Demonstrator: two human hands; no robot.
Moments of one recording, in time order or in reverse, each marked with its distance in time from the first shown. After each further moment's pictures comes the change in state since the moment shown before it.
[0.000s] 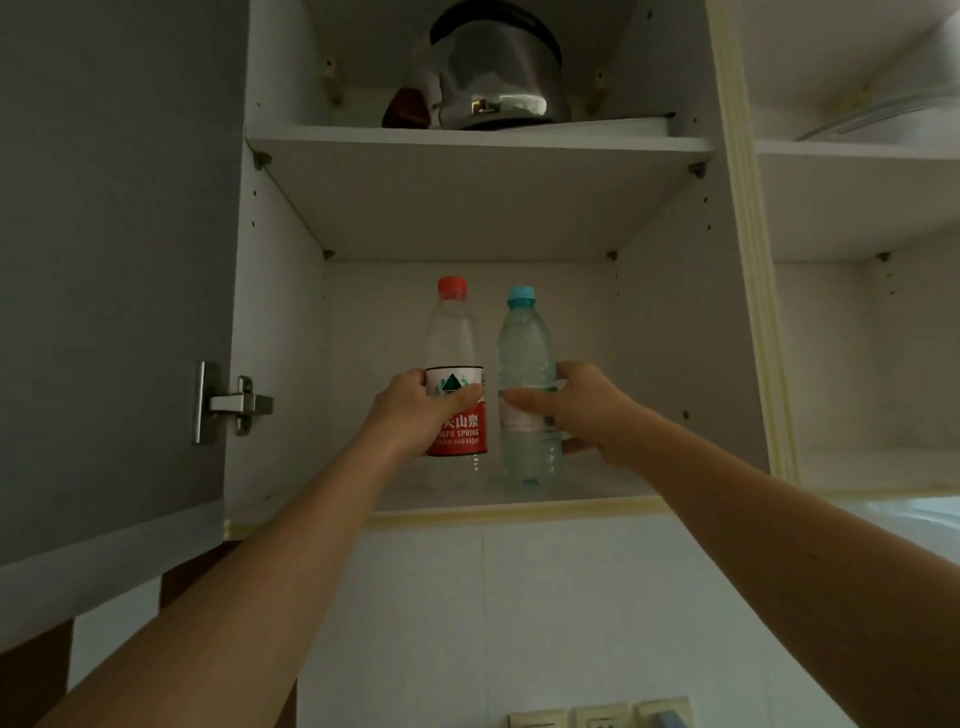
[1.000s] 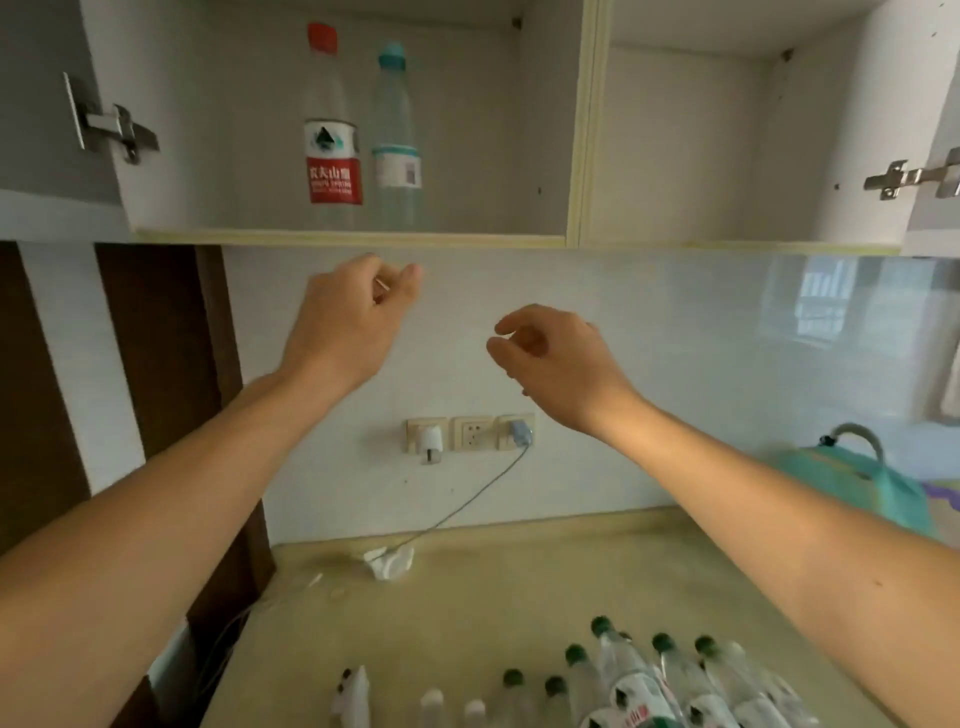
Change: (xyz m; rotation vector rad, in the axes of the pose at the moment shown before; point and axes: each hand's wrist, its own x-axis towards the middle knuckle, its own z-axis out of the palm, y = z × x) left_hand -0.251 0.041 0.089 0.325 0.124 0.215; right_hand -0.291 0.073 -0.071 -0.351 0.032 -0.075
